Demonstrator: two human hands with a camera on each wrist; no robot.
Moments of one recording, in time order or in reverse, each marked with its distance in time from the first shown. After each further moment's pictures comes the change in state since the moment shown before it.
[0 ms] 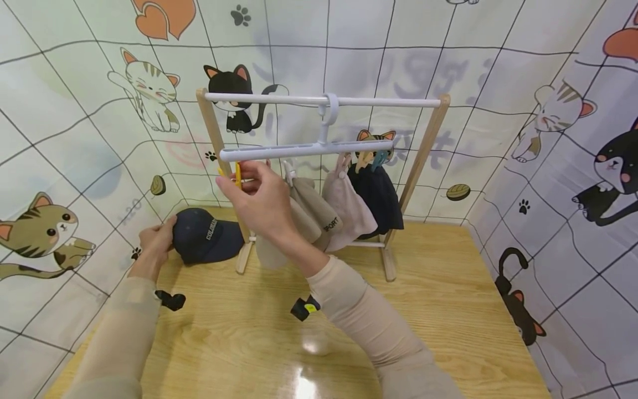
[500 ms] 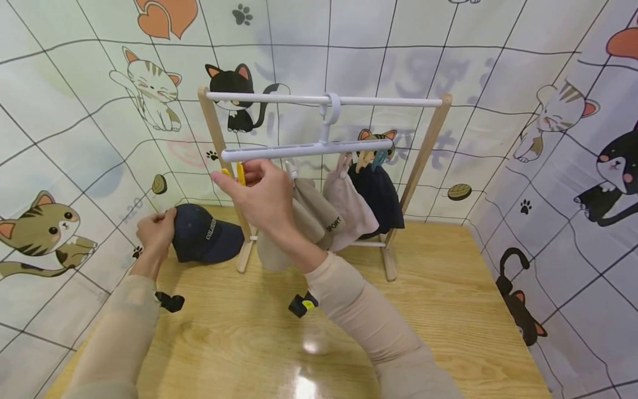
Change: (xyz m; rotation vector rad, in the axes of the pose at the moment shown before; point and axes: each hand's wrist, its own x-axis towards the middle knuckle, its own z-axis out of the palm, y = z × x) left_hand -0.014 0.013 0.004 0.084 0.157 0.293; right_hand 0.004 -0.006 0.002 -0.093 0.130 -0.003
